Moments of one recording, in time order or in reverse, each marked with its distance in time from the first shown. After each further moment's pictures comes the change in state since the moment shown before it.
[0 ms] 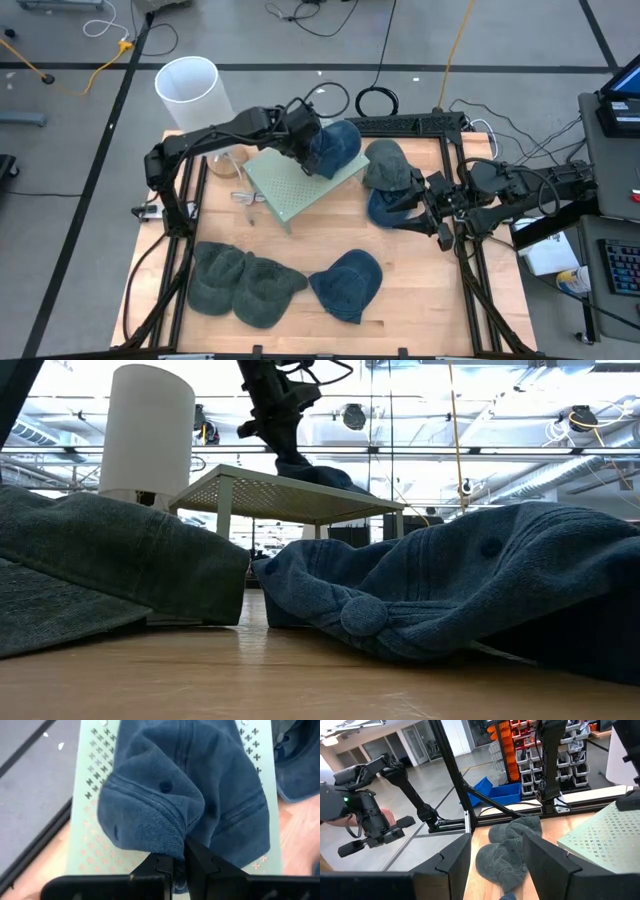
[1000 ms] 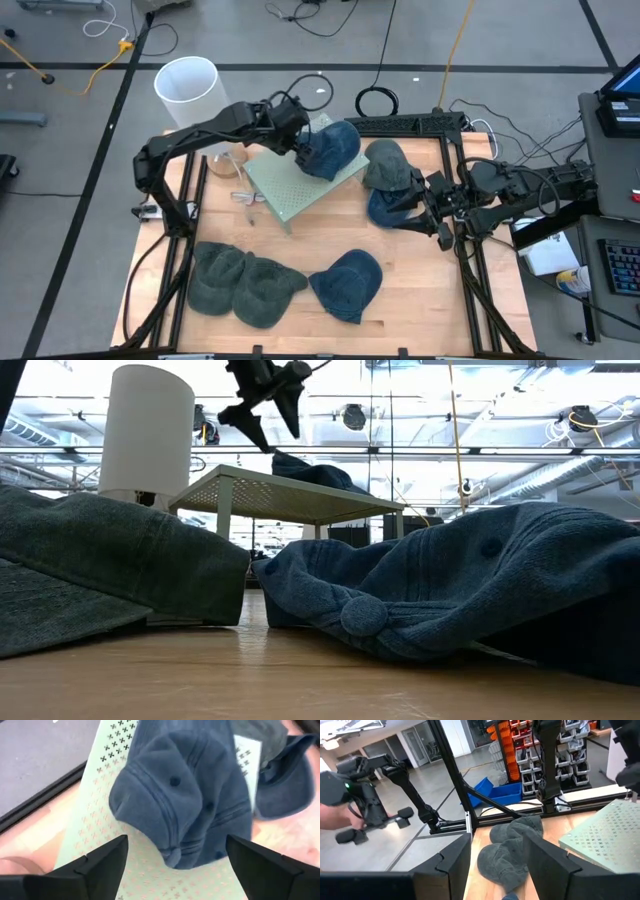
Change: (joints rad) left arm 0.008 -0.086 0.000 -0.052 0.039 -0.236; right arm -0.002 0.000 0.000 0.001 0.001 0.009
